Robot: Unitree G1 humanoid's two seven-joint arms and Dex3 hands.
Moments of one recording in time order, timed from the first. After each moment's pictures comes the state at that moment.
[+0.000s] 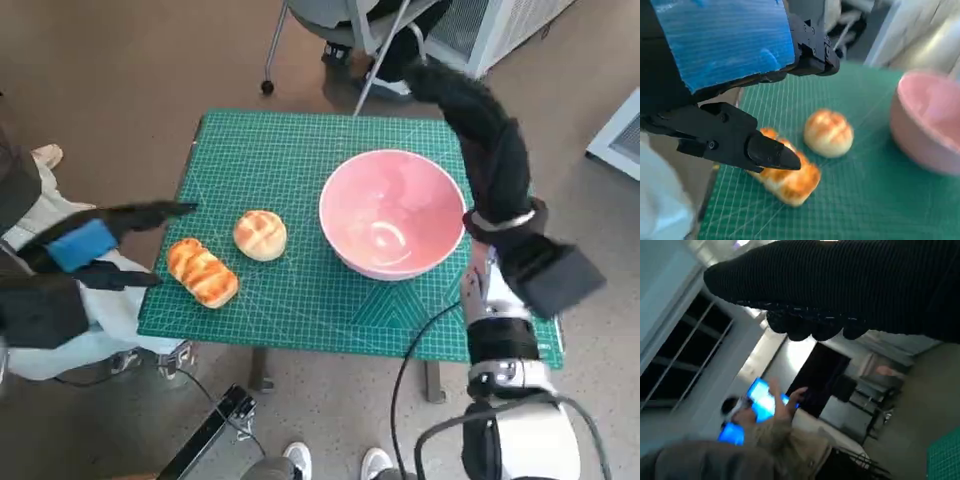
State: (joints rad) left arm -0.40 0.91 0.02 0.26 0.13 -0.30 -0.75; right arm -0.92 -0.11 -0.18 0.89 0.20 -1.00 0.54
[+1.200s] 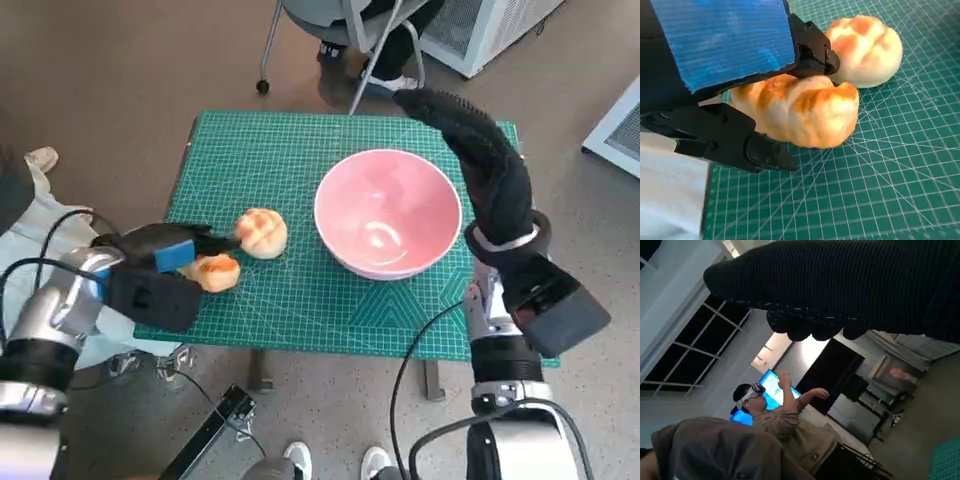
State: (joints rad) left arm -0.71 0.76 -0.39 0.78 0.57 -0.50 -0.53; right arm -0.84 -0.12 -0.13 0.75 0.23 -0.99 0.54
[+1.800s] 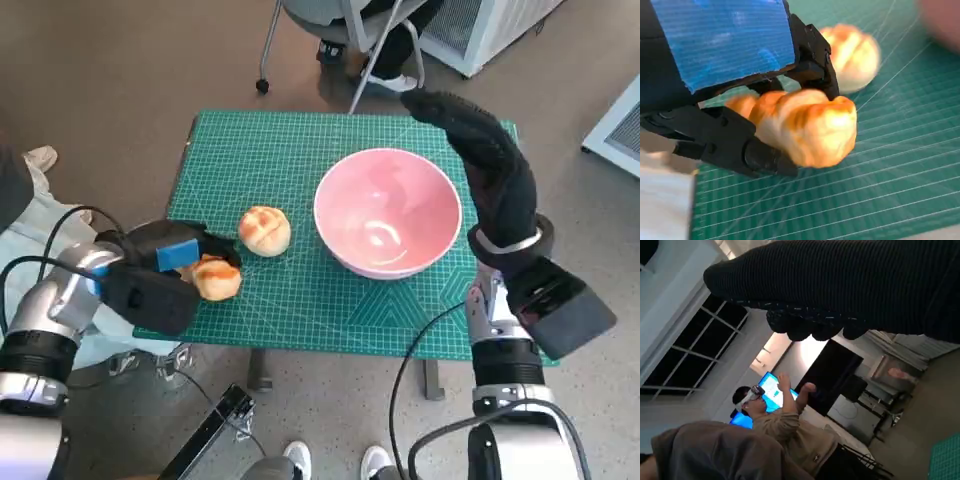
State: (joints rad) left arm -0.69 0.77 -0.28 0.74 0.36 -0.62 -0.61; right arm -0.82 -0.12 -0.13 0.74 0.27 -0.96 0.55
